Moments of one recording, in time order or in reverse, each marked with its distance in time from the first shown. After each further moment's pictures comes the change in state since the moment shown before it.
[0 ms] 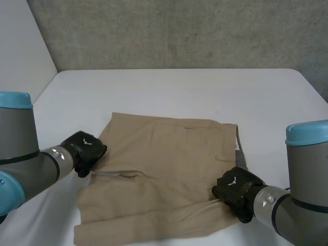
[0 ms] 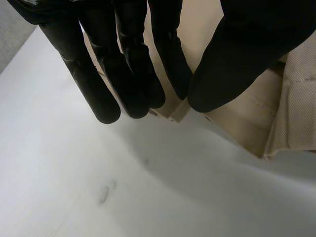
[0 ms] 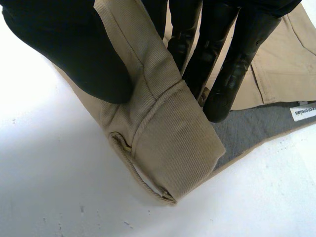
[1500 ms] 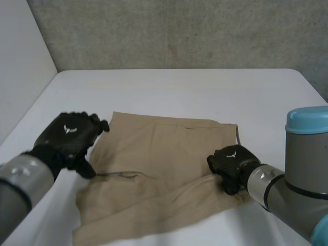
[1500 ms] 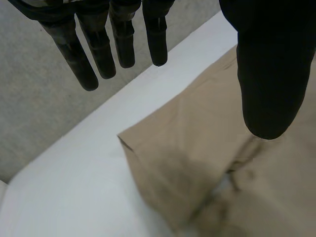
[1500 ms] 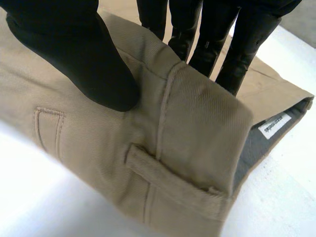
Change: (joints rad) left arm -0.103 0.508 -0.271 0.096 -0.051 -0.378; right arm 0.005 0.024 -0.092 -0.115 -0.002 0.396; left_hand -0.741 -0.824 -0.818 -0.824 -0.794; right_hand 0.000 0.000 0.000 0.004 0.000
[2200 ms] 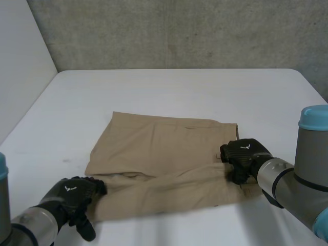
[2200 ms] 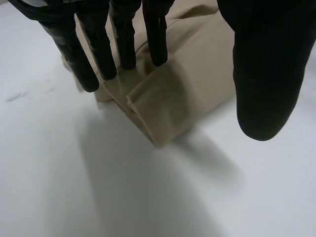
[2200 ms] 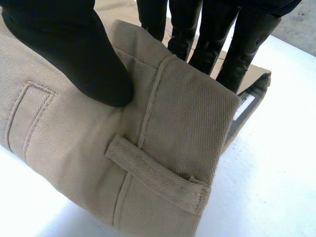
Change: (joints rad) left arm -0.004 -0.118 -0.193 -0.068 -0.097 -0.210; right arm -0.084 0.005 0.027 -0.080 0.009 0.101; left_hand 0.005 0.022 0.019 0.019 0.032; right_hand 0.000 0.000 0.000 0.000 0.000
